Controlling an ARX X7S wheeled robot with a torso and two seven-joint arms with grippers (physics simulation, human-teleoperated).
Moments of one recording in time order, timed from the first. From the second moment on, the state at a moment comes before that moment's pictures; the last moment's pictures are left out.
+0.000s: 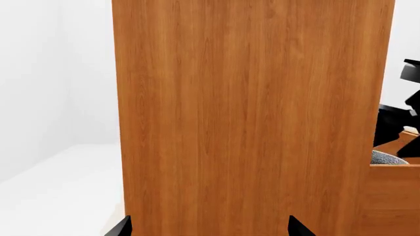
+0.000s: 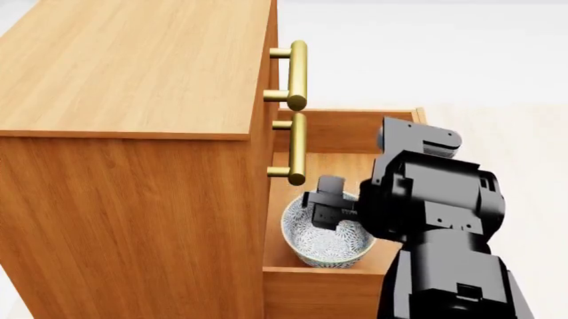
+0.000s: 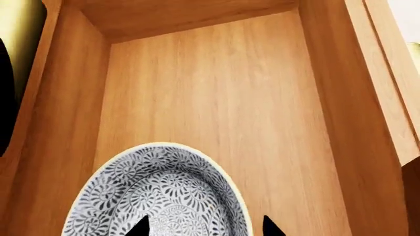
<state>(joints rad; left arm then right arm) 0.40 -0.49 0.41 0.33 -0.18 0.39 -0.52 1.40 0.06 0.18 1.31 -0.01 0.95 -0.07</state>
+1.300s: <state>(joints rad) 0.39 -0.51 0.43 0.33 -0.16 0.40 -0.53 1.50 0.18 0.05 1.11 0.00 0.86 -0.05</state>
